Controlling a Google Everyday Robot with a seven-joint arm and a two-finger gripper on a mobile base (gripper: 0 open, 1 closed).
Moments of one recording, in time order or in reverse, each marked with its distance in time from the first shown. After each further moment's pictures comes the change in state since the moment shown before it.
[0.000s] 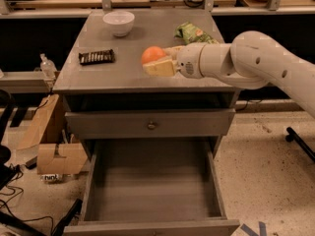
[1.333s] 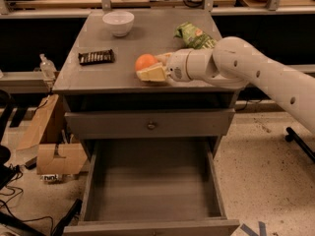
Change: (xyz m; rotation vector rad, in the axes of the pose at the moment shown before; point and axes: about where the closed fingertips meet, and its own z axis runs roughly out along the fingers) arm 0.027 -0.005 0.050 -0.033 0.049 -0.020
